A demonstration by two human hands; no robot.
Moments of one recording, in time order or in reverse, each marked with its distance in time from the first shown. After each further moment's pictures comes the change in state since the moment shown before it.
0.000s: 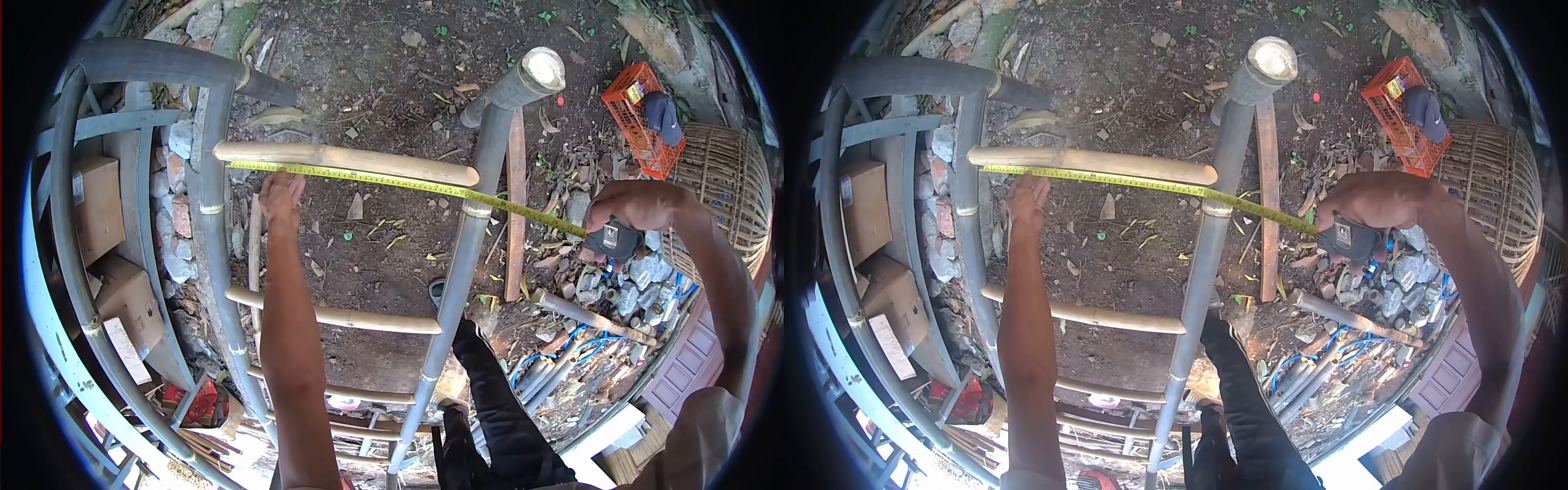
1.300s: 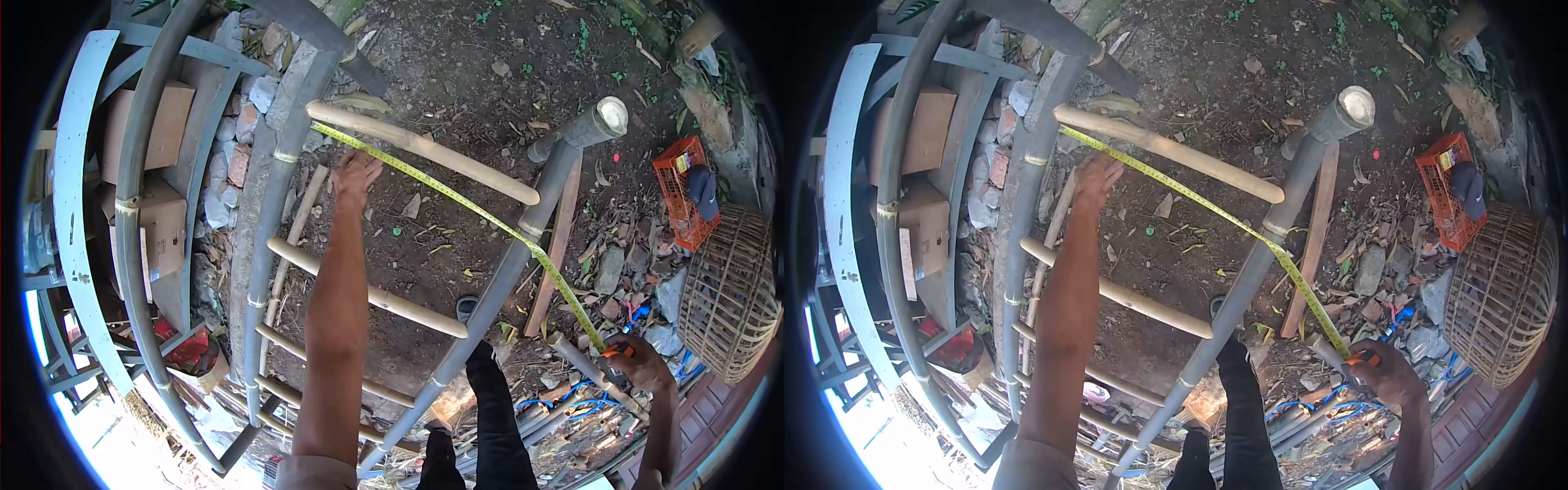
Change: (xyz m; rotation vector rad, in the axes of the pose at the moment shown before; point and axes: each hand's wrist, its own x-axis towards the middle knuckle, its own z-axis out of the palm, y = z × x) left_hand -0.036 0.015 -0.014 -0.009 -0.078 0.014; right_hand -0.029 0.110 0.170 0.157 0.316 0.017
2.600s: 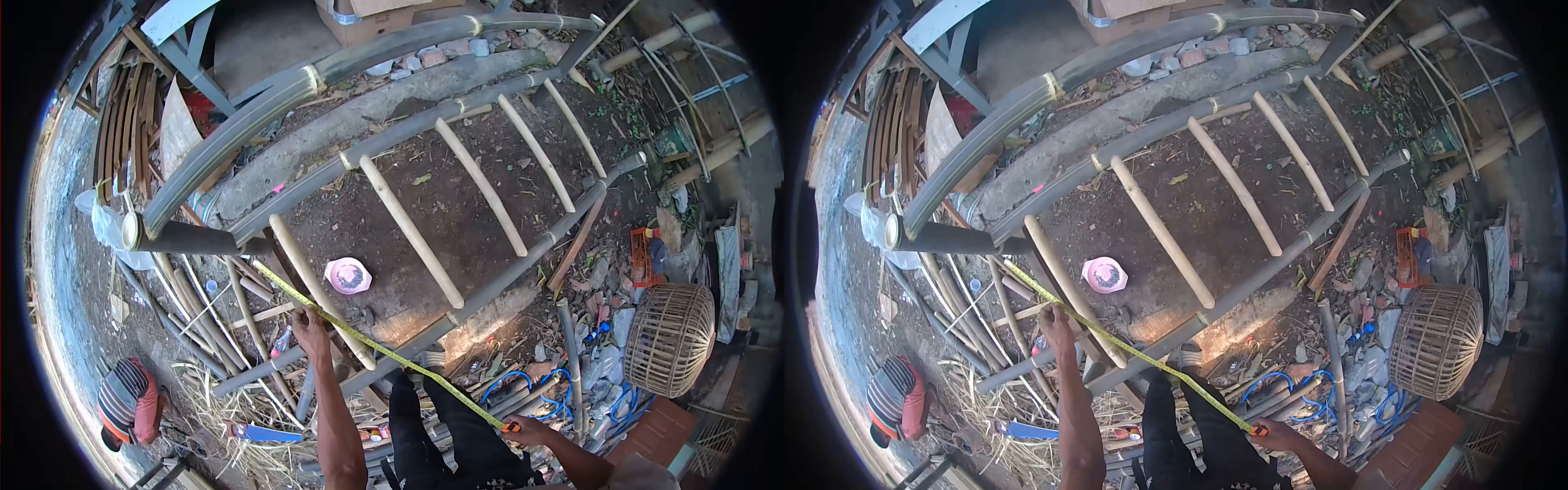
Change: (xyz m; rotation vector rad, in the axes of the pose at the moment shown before) left_hand -0.717 -0.403 -0.808 -0.247 0.797 0.258; right_hand -0.274 0.325 0.740 -0.548 -0.342 -0.055
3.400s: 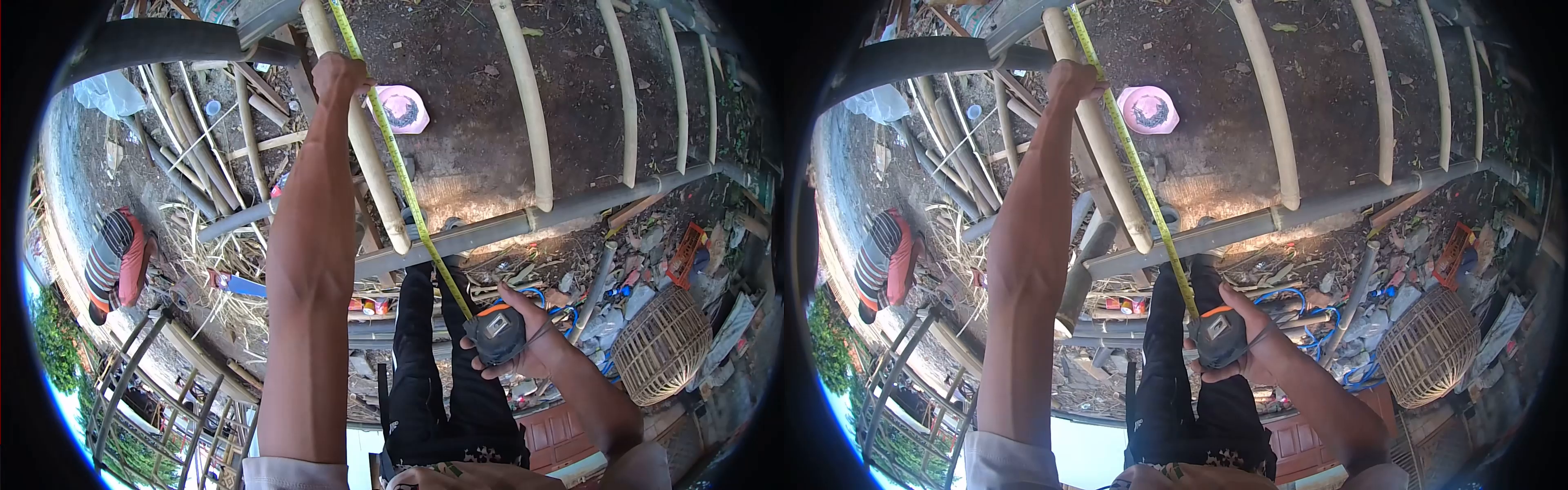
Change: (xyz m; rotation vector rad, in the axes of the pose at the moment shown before) left_hand 0.210 -0.050 0.075 1.188 -0.490 -0.258; right_hand 0.093 -0.279 -0.005 0.906 -0.480 0.395
